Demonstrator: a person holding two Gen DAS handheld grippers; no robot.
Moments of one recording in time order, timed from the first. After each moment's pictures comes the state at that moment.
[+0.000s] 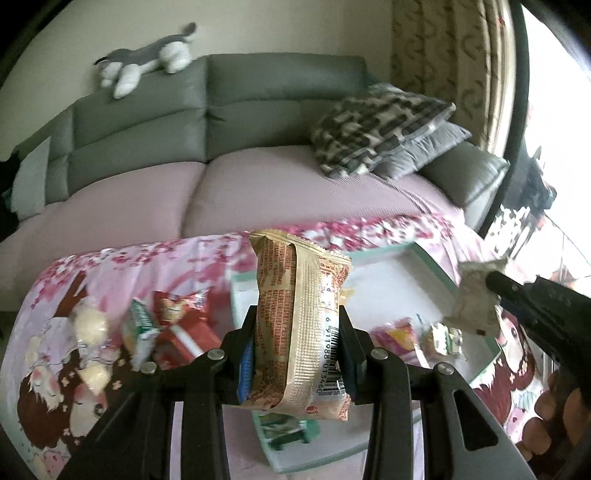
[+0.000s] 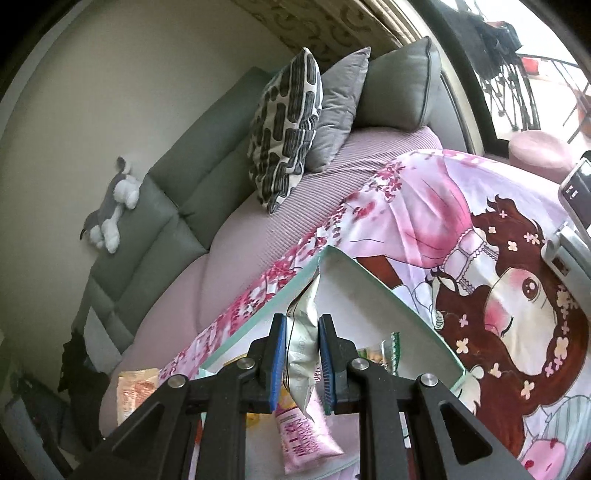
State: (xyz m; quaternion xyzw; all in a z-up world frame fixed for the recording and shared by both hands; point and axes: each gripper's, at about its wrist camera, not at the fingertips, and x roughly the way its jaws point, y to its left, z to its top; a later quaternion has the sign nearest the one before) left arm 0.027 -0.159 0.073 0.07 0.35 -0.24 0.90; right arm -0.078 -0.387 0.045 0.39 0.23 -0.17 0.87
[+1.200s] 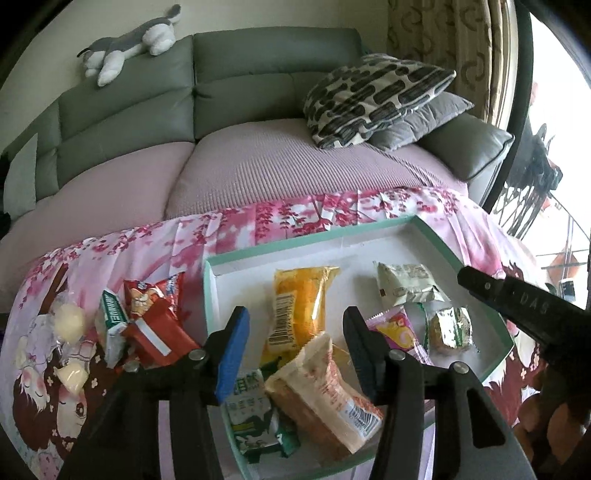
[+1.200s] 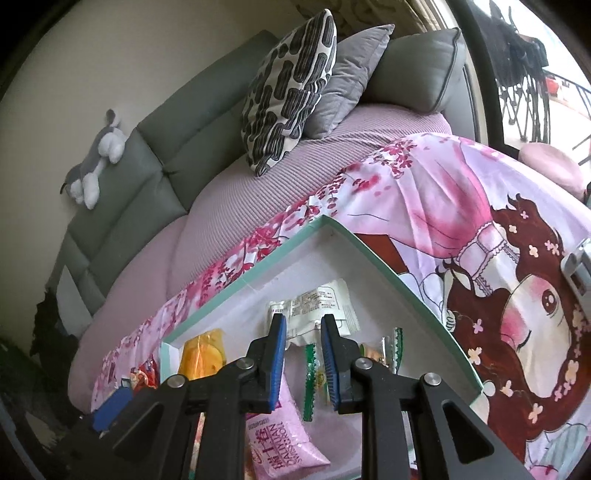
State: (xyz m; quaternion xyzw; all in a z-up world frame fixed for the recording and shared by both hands) left arm 0.042 -0.184 0.052 0.09 0.39 -0.23 0.89; right arm -0.038 -0.381 0.024 0.34 0.31 -0.17 0.87
